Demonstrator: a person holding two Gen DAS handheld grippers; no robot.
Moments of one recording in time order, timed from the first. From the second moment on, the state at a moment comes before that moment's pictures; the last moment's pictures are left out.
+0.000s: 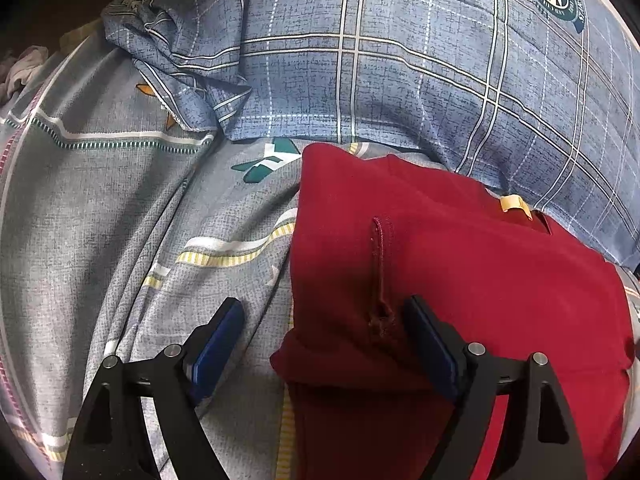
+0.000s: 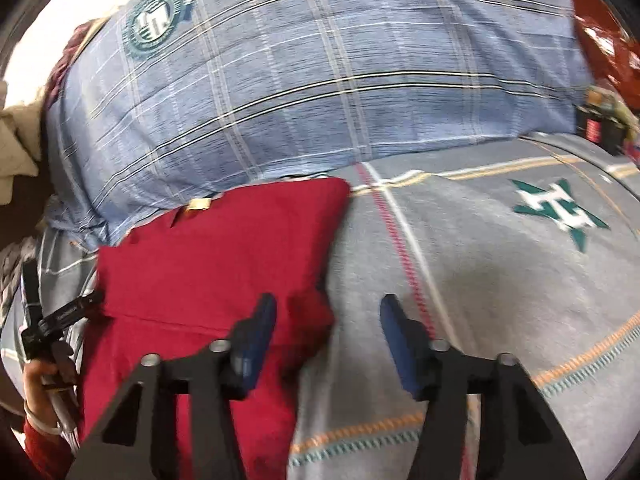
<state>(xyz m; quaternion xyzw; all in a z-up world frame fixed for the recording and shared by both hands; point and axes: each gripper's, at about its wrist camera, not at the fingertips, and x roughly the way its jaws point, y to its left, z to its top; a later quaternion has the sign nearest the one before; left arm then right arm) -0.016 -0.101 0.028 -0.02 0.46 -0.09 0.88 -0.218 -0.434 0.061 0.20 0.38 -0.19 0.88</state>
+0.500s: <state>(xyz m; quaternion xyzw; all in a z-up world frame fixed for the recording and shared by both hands) -0.013 -0.103 0.028 -0.02 0.46 -0.09 0.88 -0.136 -0.466 0.046 0.15 0.41 -0.23 0.87</state>
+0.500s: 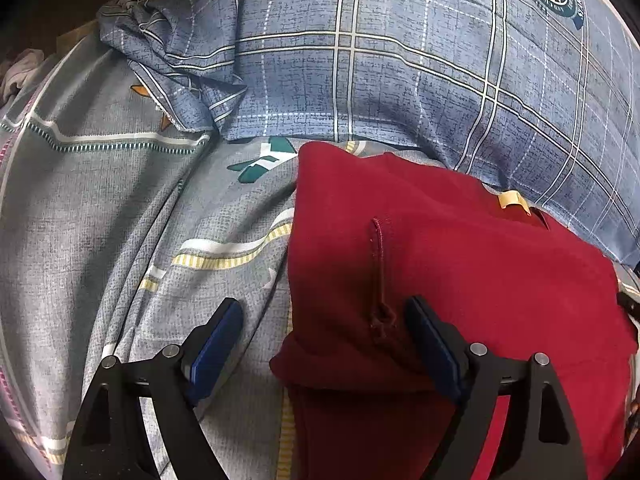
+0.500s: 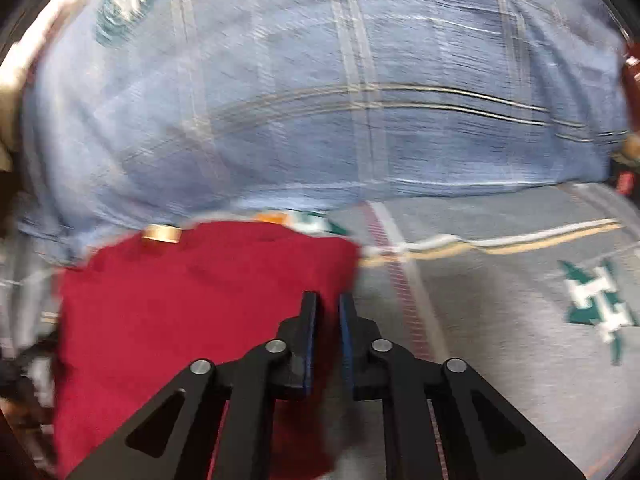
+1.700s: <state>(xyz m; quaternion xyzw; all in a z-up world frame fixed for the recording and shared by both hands) -0.164 -0.092 0.091 0.05 0.40 -0.13 0.91 -0.270 -0.356 0.090 0.14 0.43 -0.15 0.88</state>
